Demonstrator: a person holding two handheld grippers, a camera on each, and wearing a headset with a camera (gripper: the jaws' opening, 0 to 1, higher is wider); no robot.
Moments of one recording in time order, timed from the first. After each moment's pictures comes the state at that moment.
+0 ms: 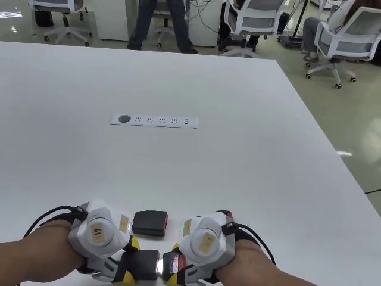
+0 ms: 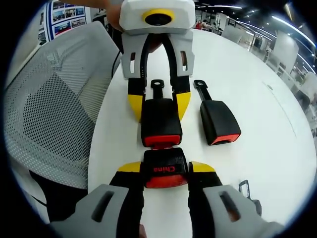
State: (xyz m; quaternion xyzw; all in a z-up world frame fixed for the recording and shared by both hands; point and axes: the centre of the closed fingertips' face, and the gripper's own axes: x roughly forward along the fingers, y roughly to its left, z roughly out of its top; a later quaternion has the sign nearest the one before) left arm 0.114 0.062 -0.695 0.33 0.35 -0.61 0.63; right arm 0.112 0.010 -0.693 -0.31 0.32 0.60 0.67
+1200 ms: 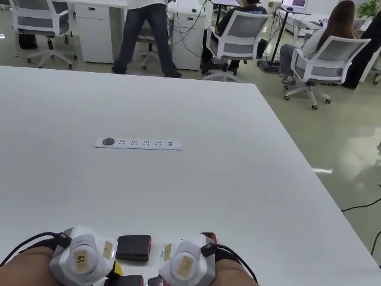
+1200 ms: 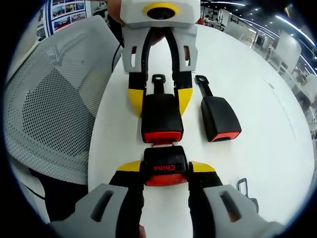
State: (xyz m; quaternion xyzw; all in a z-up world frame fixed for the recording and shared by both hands) left arm 0.116 0.065 -0.697 0.34 0.35 -0.61 0.62; right arm 0.114 0.009 -0.700 -0.33 0.34 0.59 0.65
